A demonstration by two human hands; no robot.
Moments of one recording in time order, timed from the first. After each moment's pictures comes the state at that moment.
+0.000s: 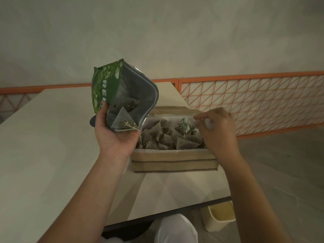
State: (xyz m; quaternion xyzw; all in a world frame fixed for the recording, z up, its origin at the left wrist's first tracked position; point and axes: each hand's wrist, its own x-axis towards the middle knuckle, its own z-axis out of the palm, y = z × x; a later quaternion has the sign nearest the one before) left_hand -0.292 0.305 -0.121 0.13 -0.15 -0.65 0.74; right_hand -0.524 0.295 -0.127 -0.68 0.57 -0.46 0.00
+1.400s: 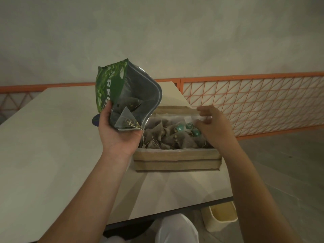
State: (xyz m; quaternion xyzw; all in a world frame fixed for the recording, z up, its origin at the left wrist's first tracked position) left_hand -0.291 0.302 -0.123 0.13 -0.14 -0.65 0.74; right_hand -0.522 0.281 -0.114 -0.65 0.59 -0.42 0.23
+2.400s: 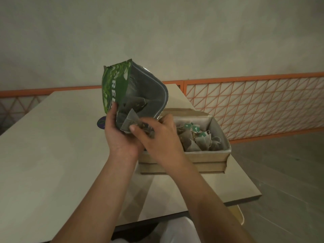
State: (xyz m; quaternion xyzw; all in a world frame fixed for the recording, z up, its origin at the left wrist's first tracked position) left_hand -0.297 0.312 -0.113 0.16 -0.15 -0.64 0.74; right_hand -0.394 0.326 -0.114 -0.74 0.50 -0.41 0.20
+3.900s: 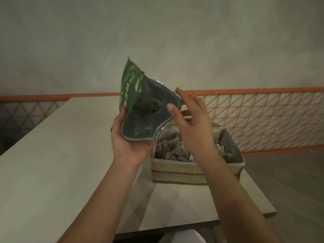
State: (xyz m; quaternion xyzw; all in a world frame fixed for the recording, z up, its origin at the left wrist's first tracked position) left_hand -0.270 0.322 -0.107 0.11 -0.22 -0.67 0.70; right_hand -0.419 0.314 -0.069 -0.70 0.38 -0.57 0.21
